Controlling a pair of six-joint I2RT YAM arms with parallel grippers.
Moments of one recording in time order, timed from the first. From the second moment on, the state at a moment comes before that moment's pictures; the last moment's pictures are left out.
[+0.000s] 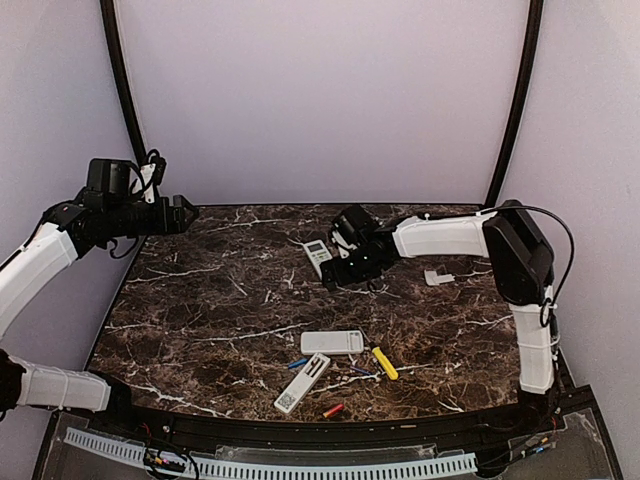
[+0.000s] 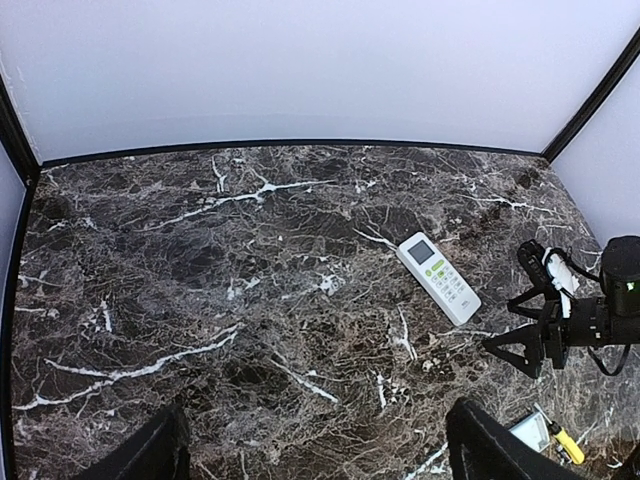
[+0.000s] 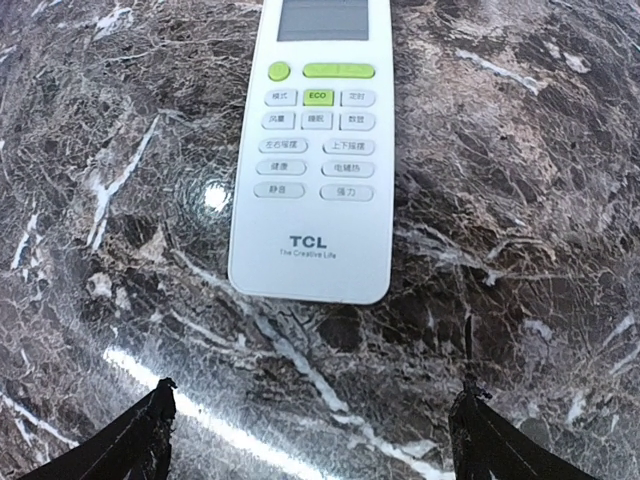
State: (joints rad) left arm -0.24 1.11 1.08 -0.51 0.13 -0.21; right arm 0.78 2.11 1.55 -0.45 0.05 0.31
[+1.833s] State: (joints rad) left arm -0.24 1.06 1.03 -0.49 0.12 -0.21; right arm 0.78 2.24 1.70 -0.45 0.03 0.26
